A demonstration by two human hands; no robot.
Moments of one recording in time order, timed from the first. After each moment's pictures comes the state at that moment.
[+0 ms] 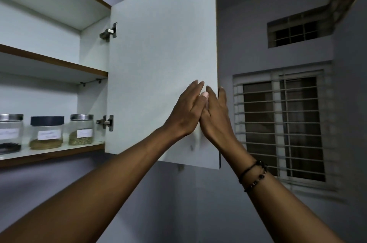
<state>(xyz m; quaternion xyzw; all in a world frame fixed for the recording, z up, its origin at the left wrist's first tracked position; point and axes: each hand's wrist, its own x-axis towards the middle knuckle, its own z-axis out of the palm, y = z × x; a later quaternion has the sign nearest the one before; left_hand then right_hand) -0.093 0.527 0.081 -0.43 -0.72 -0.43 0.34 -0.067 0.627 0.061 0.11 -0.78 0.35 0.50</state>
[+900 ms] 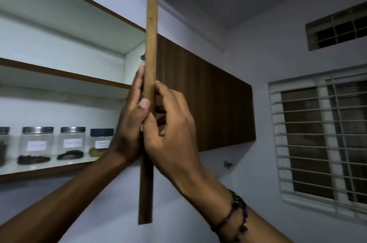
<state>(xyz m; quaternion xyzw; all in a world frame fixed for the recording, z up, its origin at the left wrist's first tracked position) -0.017 0.360 0.078 -0.52 -0.55 -0.50 0.42 0.021 0.463 0.059 0.40 -0.59 0.41 0.57</state>
